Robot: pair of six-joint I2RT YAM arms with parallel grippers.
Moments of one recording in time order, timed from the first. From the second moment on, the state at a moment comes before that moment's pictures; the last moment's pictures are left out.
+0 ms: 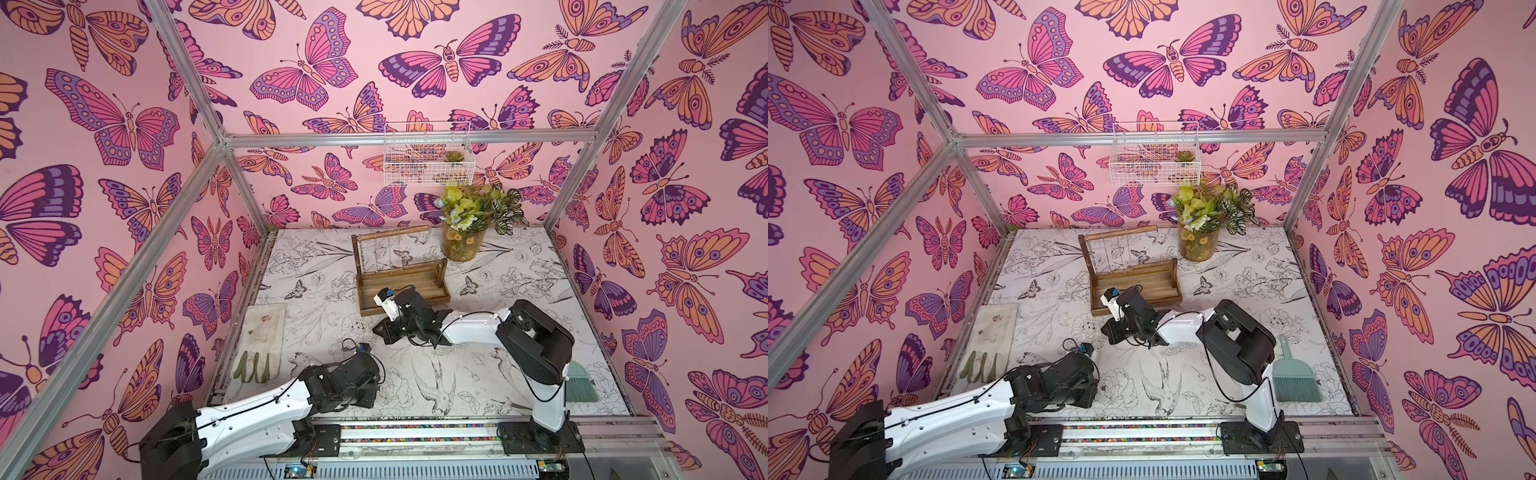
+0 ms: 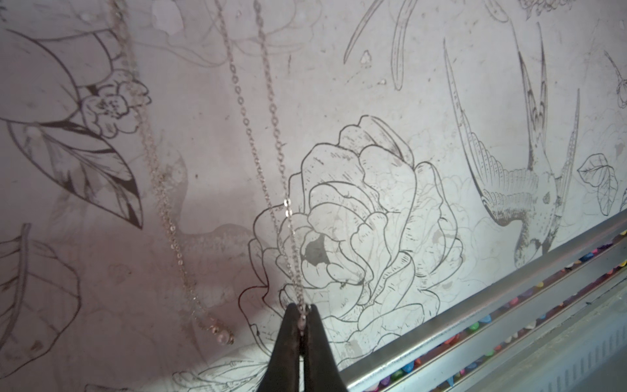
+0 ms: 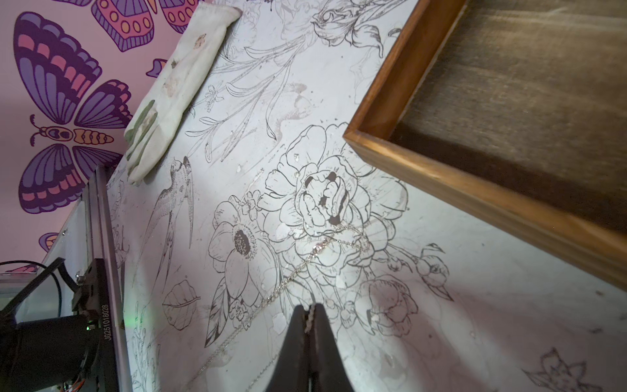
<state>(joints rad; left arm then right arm) -1.00 0.93 0.40 -0.58 -0.01 -0.80 0.89 1.97 1.10 0.18 -0.33 0.44</state>
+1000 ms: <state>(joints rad) -1.00 1.00 0.40 -0.55 -0.01 -0.82 0.89 2.05 1.14 0.14 -0.34 0.44</state>
